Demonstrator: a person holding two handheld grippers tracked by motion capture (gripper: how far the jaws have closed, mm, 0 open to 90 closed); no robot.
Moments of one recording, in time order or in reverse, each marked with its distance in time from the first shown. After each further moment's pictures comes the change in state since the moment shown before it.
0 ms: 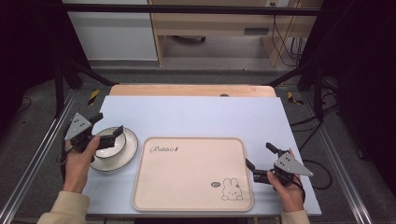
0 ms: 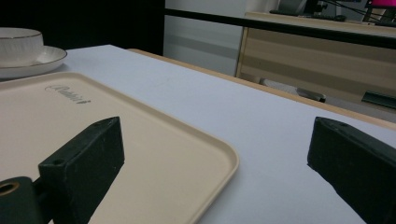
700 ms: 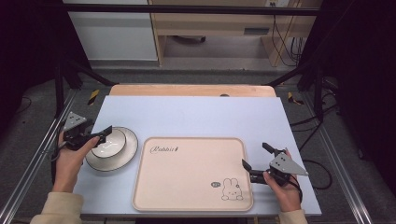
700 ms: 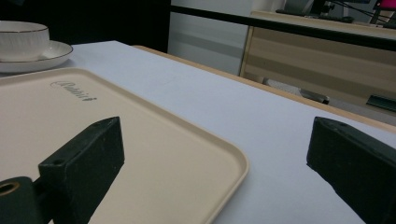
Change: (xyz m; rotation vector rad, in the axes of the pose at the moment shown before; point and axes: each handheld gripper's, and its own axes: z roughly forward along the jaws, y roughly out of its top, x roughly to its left) left arm 0.033 -0.015 -0.007 0.265 0.152 -0.106; right arm 0.007 0.003 0.006 0.008 0.015 -0.025
